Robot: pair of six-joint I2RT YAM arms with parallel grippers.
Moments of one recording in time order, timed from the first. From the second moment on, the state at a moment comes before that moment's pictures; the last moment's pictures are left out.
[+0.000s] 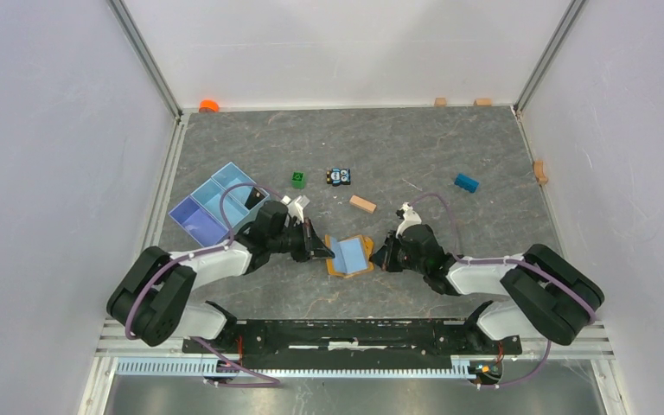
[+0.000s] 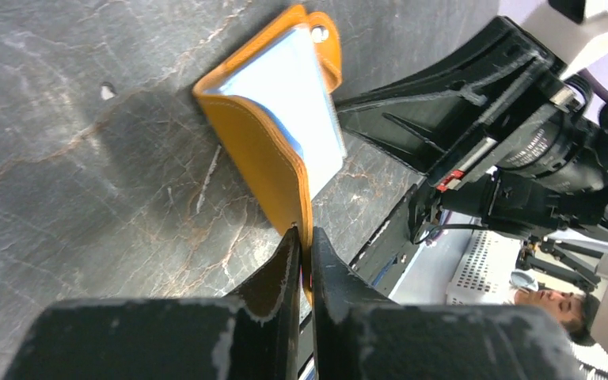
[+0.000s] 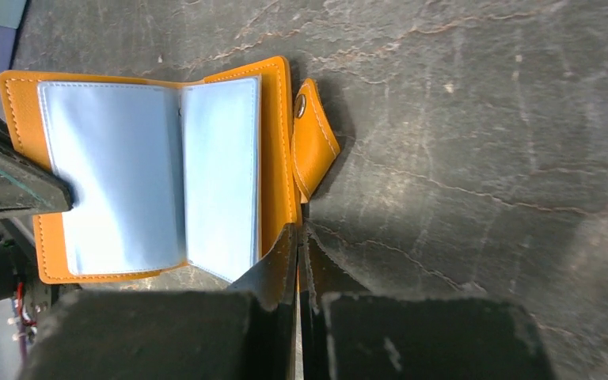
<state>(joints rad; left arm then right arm) -0.56 1.36 0.45 0.25 0.56 -0.80 0.72 1.40 0.28 0.50 -0.08 0.74</state>
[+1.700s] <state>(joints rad) -0.53 1.25 0.56 -0.11 0.34 -0.69 0.87 1.05 0.36 0.22 -0.02 0.45</state>
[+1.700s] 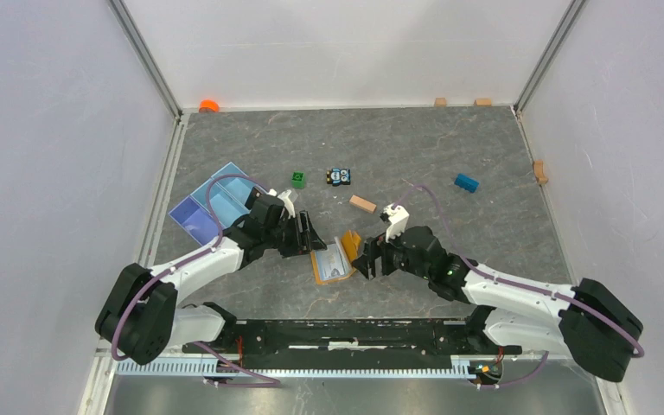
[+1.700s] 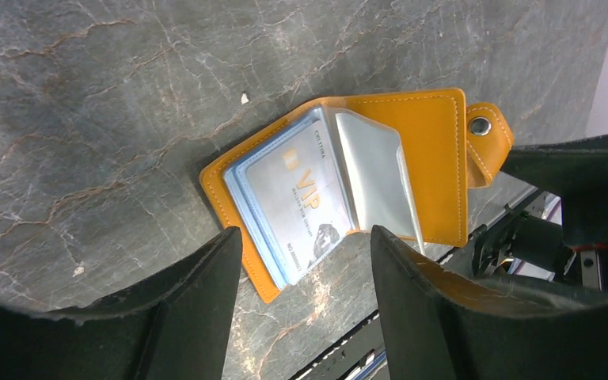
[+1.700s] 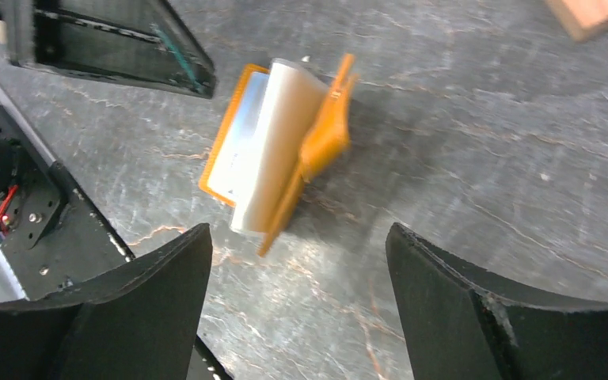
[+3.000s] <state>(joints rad) -0.52 1.19 0.48 -0.13 0.27 -0.69 1.01 1.42 0.62 -0.01 0.35 0.48</state>
